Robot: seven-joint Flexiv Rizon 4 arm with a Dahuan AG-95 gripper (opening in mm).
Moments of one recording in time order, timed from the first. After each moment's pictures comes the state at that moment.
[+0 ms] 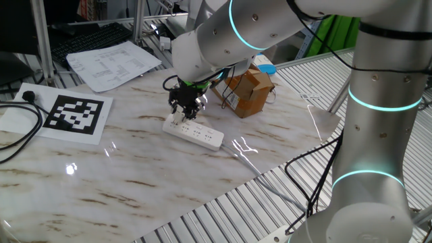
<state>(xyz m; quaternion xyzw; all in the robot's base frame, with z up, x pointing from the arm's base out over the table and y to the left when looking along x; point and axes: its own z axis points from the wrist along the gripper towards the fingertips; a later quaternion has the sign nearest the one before) 0.583 0.004 0.052 0.54 0.83 0.06 0.06</state>
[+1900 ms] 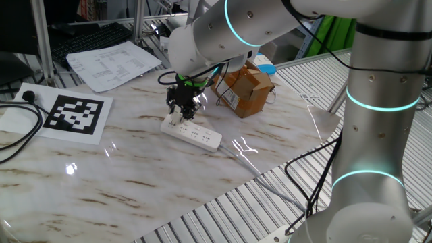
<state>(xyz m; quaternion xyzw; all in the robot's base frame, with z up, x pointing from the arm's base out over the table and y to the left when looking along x) 0.585 0.012 0.049 0.56 0.82 0.05 0.04</state>
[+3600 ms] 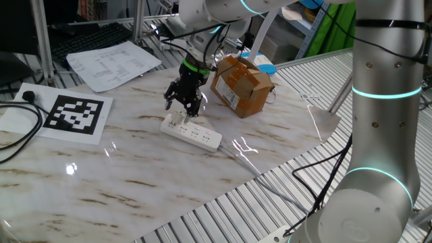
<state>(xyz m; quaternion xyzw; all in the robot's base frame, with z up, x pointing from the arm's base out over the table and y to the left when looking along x) 0.587 0.012 0.050 0.56 0.81 0.09 -0.12</state>
